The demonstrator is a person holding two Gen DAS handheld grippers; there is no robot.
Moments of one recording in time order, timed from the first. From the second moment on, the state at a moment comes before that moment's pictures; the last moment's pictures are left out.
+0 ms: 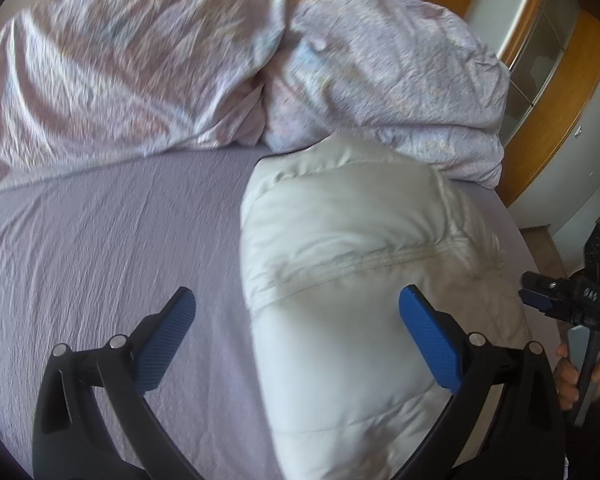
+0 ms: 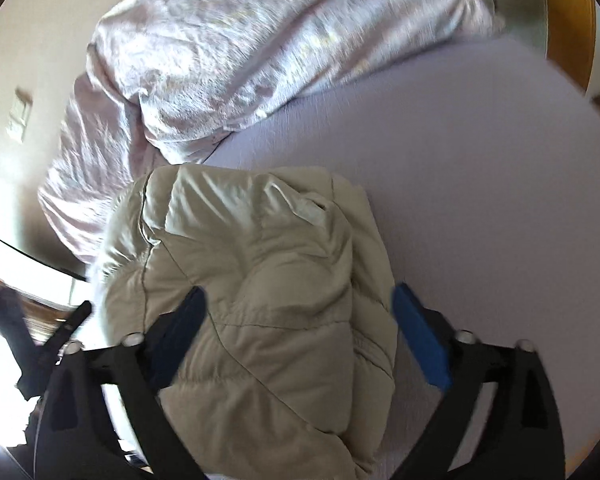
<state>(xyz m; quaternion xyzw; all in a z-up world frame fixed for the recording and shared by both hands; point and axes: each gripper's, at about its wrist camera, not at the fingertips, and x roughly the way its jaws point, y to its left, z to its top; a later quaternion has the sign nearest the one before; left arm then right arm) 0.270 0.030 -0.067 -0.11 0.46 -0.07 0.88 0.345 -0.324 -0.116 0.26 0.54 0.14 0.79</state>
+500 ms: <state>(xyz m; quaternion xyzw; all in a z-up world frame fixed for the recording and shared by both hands) 0.282 0.043 -0.089 -0.15 0.50 -0.14 0.84 0.369 -0.324 -0.166 0.32 0.62 0.18 0.70</state>
